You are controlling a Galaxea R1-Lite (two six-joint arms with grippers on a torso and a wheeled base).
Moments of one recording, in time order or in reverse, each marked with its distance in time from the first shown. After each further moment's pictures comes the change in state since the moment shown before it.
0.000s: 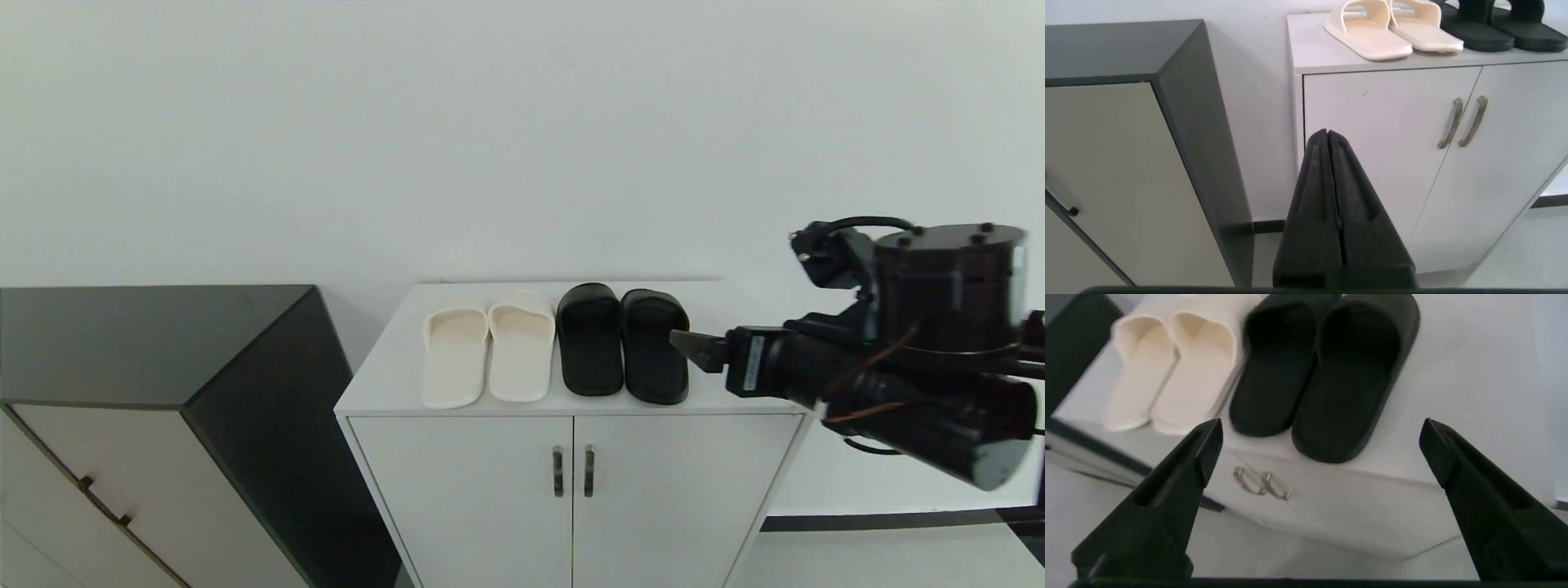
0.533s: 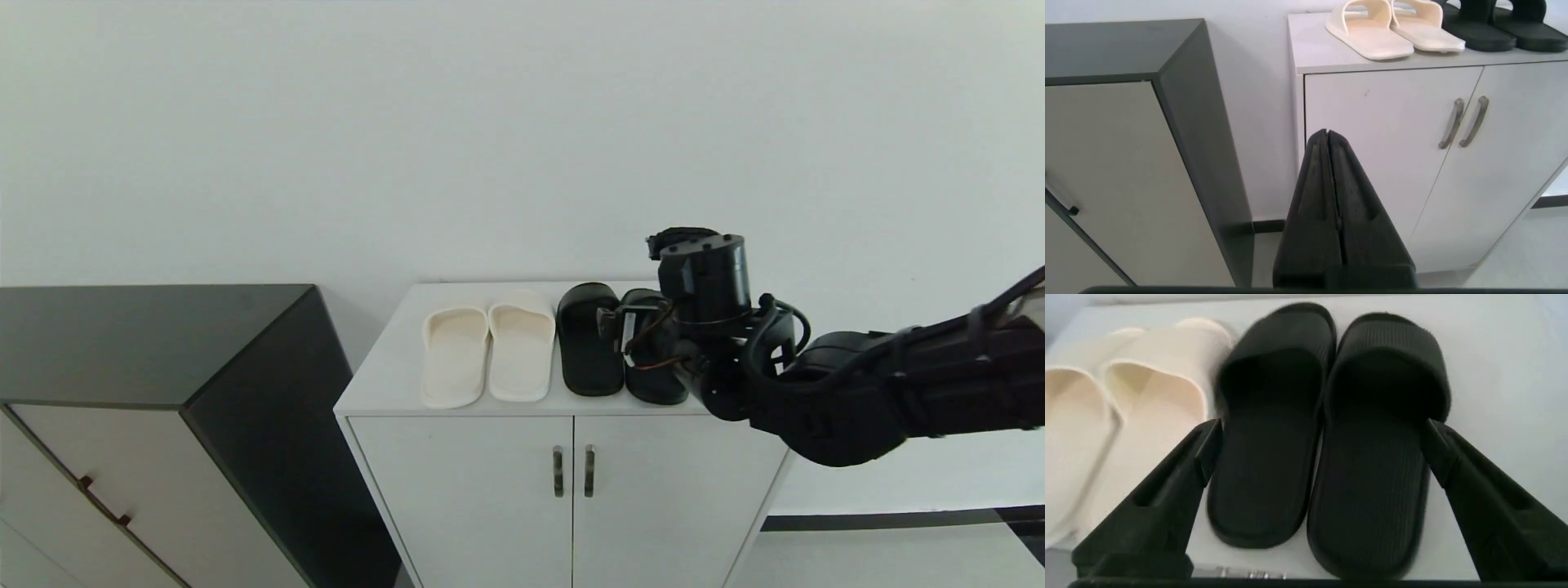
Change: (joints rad) left arm 0.000 0.000 0.000 0.000 0.000 0.000; right arm 0.040 0.405 -0.370 -0.033 -0.220 -0.018
